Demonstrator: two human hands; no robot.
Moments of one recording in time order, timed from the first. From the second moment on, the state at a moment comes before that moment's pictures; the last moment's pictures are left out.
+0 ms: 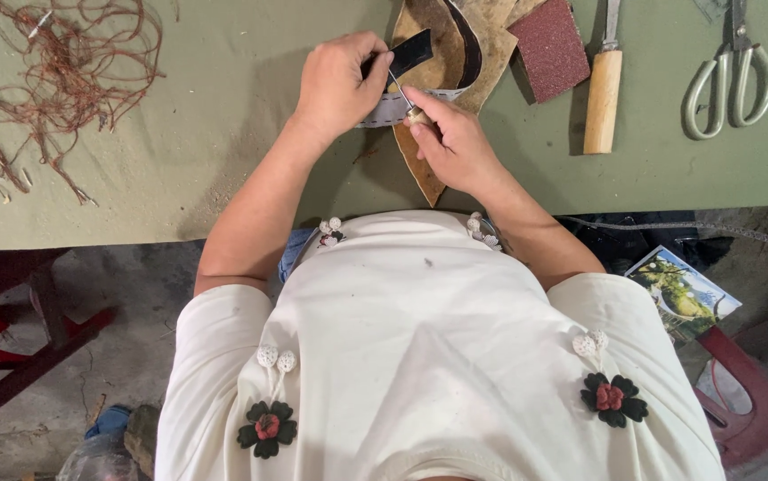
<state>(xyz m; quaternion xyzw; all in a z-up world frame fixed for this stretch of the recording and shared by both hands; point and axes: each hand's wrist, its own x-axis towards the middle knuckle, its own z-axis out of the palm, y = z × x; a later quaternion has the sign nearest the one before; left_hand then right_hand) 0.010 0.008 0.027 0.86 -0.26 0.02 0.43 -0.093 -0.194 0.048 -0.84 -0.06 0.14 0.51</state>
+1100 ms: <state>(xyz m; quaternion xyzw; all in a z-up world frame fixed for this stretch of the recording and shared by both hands) -0.033 0.003 0.032 0.80 -0.33 0.35 0.37 -0.092 -0.191 0.041 -0.83 -0.10 -0.05 0.55</state>
